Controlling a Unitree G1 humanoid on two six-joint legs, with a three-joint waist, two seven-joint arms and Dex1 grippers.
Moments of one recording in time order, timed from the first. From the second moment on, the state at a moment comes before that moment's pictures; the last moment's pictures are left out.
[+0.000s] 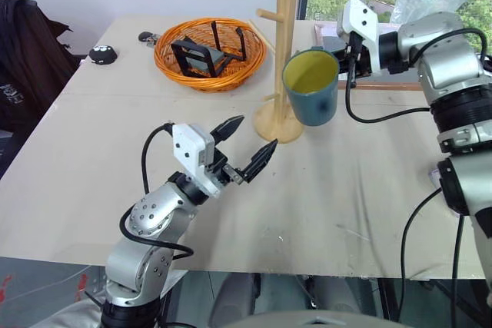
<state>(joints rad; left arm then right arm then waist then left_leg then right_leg) -0.02 0.34 0.03 -0.68 -0.51 0.41 -0.48 -1.29 -0.55 0.28 0.67 0.12 0.23 1.33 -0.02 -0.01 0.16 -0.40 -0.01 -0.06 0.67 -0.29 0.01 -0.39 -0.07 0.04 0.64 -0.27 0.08</state>
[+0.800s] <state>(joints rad) 0.07 0.46 -0.01 -0.65 -0.46 0.46 -0.49 -0.82 -0.80 -0.12 0.18 0.35 0.60 1.28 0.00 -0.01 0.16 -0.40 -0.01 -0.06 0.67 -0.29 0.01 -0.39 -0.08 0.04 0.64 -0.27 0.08</state>
